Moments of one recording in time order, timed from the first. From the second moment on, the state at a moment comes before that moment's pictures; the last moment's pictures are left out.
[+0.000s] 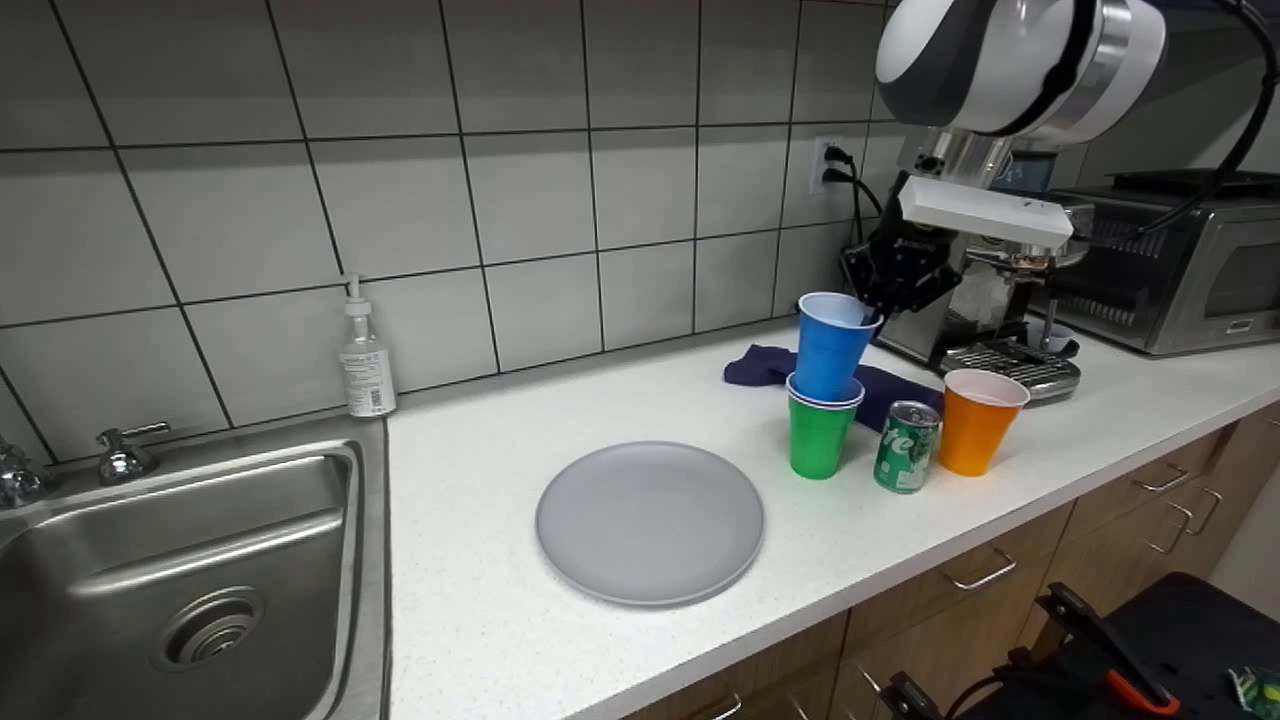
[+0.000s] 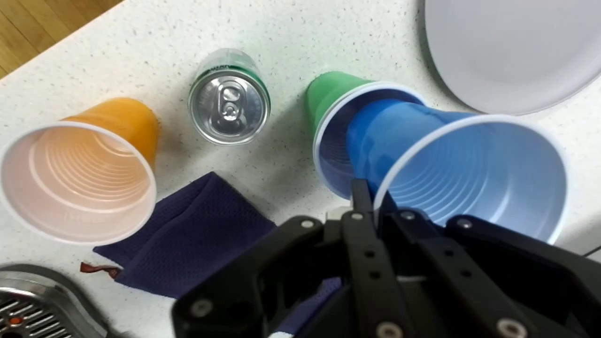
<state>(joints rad) -0.09 -0.18 -0.19 -2.59 0.20 2.58 0.00</state>
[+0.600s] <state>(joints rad) -0.09 -0.13 -0.19 -2.59 0.19 2.61 0.01</state>
